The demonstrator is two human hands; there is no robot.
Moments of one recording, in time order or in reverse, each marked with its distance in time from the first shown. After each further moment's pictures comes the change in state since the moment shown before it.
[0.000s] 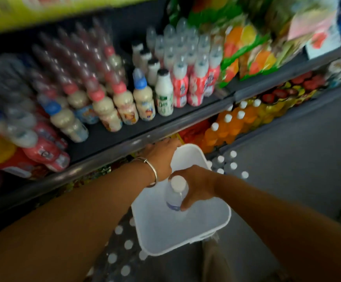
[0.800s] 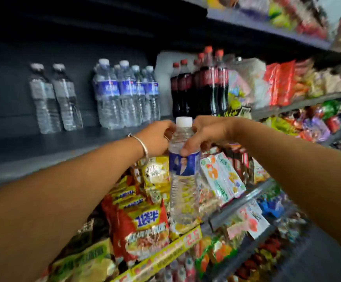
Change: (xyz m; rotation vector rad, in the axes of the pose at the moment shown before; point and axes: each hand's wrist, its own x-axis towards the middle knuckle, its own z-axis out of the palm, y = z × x) left_hand -0.149 0.284 -0.536 -0.040 0.636 0.517; right_hand -0.409 -0.297 -0.460 -0.081 0.683 -0.310
